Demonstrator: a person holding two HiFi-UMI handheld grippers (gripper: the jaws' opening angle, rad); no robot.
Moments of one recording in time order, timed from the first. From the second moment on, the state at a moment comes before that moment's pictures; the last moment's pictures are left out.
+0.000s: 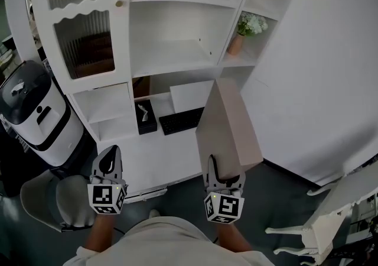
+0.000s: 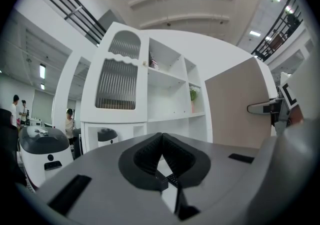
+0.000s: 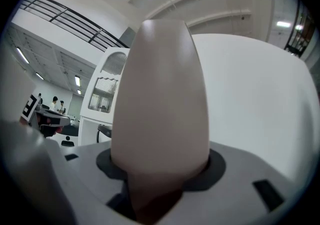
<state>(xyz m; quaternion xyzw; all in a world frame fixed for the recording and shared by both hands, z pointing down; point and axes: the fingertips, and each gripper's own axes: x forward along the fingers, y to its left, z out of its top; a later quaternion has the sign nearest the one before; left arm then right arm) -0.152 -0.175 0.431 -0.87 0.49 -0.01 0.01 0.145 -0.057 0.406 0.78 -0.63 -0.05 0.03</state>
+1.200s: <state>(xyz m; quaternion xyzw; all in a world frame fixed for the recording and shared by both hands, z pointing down) -0.140 -0.247 0.444 -0.83 0.56 -0.01 0.00 0.179 -0.226 0.333 0.68 -0.64 -0.29 0.19</state>
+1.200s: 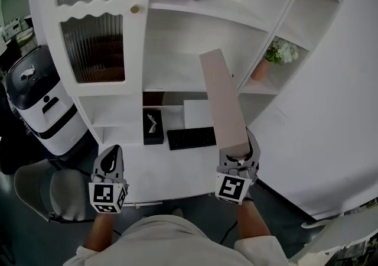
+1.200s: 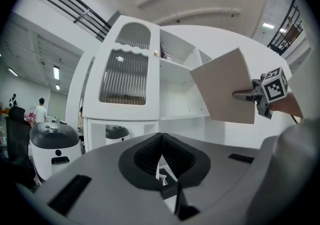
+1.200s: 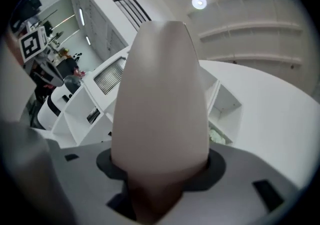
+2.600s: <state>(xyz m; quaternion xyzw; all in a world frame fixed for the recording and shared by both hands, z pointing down) -0.145 -0.250 0.453 -0.77 0.64 -0.01 -0.01 0.138 -0.359 0.377 0.43 -0.57 -0.51 0.48</state>
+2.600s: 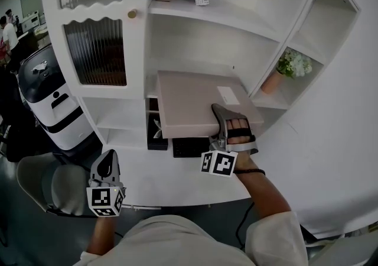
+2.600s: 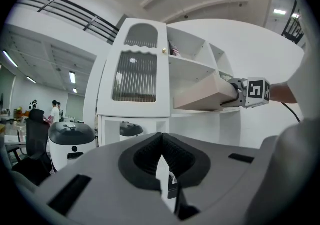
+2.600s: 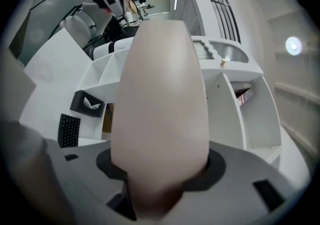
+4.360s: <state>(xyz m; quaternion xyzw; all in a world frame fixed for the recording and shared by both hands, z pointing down) -0.160 -0.274 0.469 -0.75 0.66 -0.02 -0.03 0.106 -0.470 0.433 0.30 -0.66 -0.40 0.57</state>
